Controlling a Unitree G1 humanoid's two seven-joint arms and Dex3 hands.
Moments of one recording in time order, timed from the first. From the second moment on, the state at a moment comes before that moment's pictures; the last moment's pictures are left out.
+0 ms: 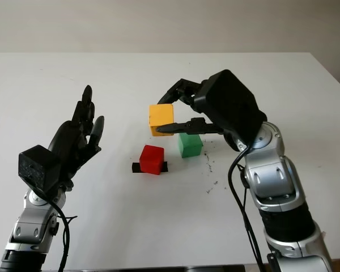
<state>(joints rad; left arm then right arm) -0.18 0.22 0.05 0.01 0.04 0.00 -0.12 -0.55 -0.40 0.16 -0.32 -0.18 0.80 0.46</state>
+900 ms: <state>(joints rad) -0.18 0.21 0.05 0.01 0.03 -0.01 -0.11 -0.46 -0.32 0.21 -0.35 -0.11 0.94 0.36</state>
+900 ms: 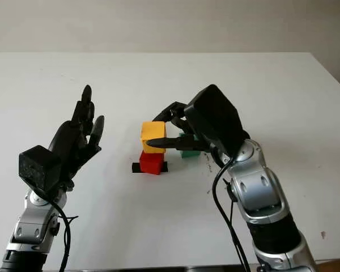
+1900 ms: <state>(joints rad) -0.17 0.21 0.05 0.00 0.02 0.00 -0.12 -0.43 -0.32 0.26 -0.29 -0.16 0.82 0.31</state>
